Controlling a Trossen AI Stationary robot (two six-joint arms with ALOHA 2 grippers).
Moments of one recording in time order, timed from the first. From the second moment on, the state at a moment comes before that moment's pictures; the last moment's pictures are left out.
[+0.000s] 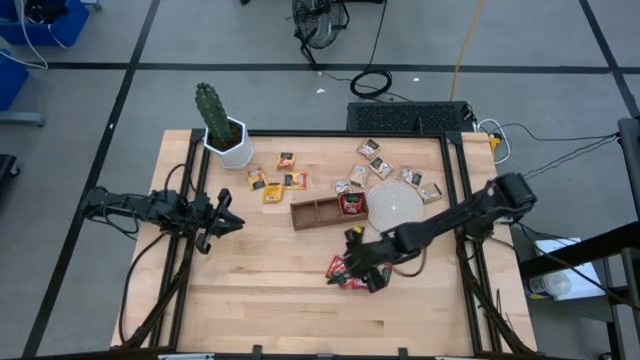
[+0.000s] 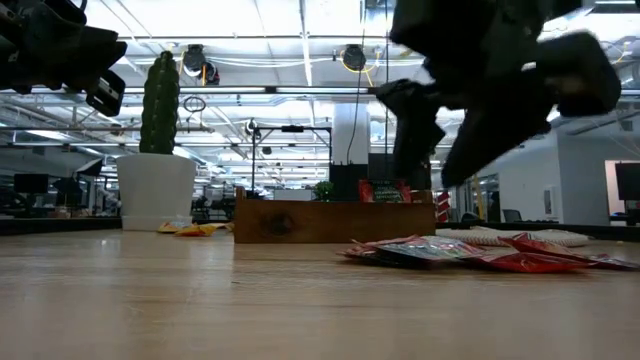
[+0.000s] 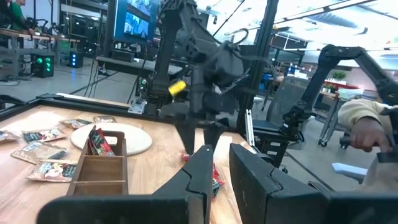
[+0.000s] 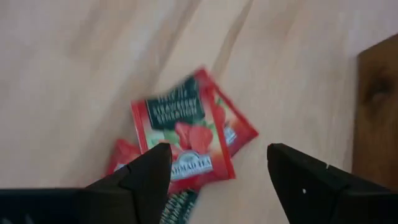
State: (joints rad) left arm -0.18 0.02 0.02 0.11 0.02 -0.22; right arm 0.34 1.70 1.03 -0.33 0.10 -0.17
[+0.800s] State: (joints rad) left arm -0.18 0.02 0.02 0.11 0.02 -0.22; right arm 0.31 1.93 1.18 -0.47 -0.02 -0.19
